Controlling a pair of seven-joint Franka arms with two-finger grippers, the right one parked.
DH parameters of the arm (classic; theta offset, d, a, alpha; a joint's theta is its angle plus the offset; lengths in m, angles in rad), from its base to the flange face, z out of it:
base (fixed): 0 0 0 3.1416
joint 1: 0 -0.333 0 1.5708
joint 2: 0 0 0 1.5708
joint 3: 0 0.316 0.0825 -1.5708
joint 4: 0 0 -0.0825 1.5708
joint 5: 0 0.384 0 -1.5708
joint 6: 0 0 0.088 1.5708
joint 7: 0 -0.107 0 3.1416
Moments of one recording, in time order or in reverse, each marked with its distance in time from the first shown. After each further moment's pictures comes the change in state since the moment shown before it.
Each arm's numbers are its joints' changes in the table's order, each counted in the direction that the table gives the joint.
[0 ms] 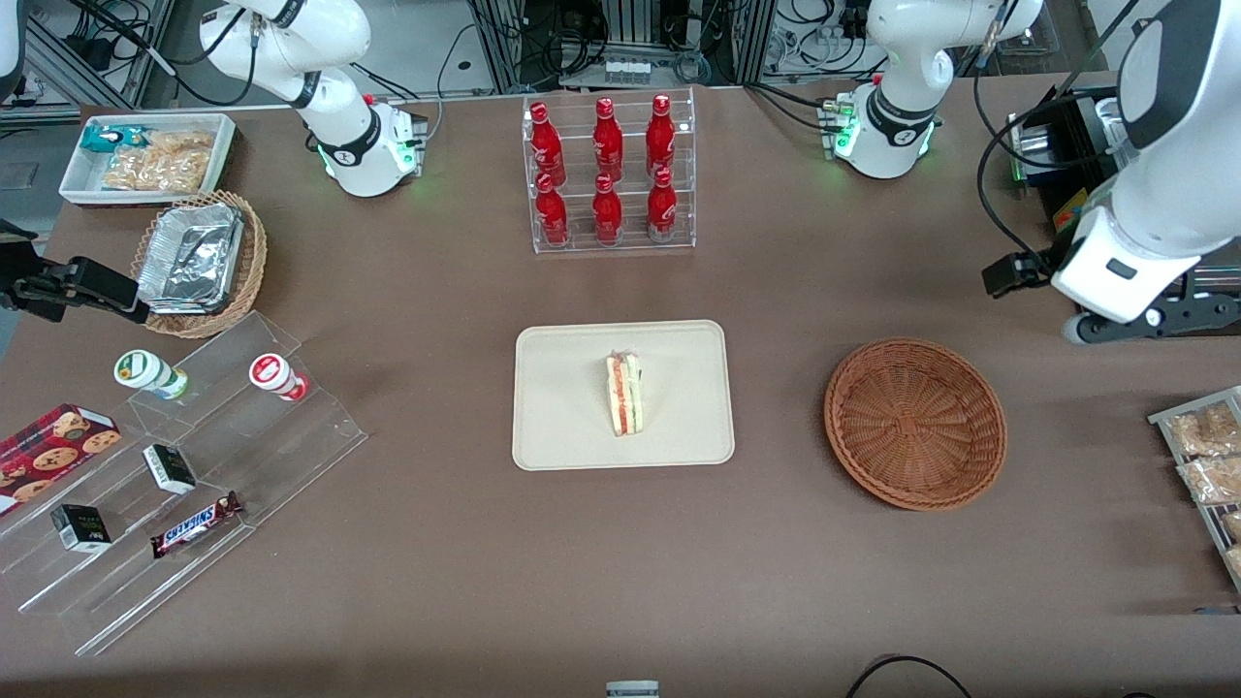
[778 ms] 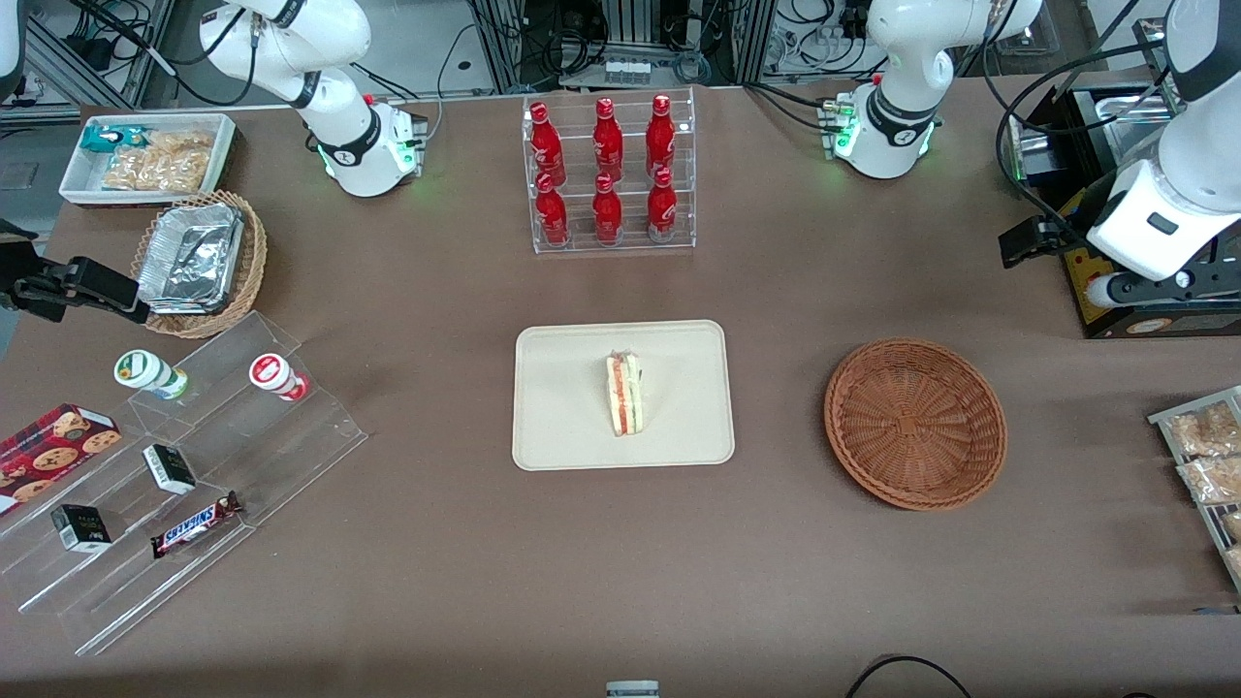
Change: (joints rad) arm -0.032 -0.056 0.028 0.013 -0.094 0.002 -0.091
